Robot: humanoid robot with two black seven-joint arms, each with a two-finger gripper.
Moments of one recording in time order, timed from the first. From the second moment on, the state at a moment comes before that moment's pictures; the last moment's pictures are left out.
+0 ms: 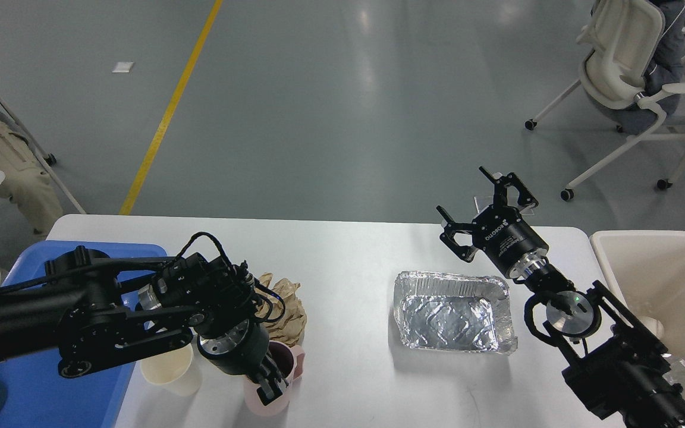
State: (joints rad) left arm -1.02 0.37 -0.06 -1.47 1.80 -0.93 -0.12; right arm 0.41 -0.13 1.23 0.95 -0.16 0.42 -0.01
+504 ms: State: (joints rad) left arm -1.08 0.31 -0.08 -1.49 1.80 -0.95 -0.12; right arm 0.41 -0.13 1.23 0.95 -0.16 0.42 -0.01
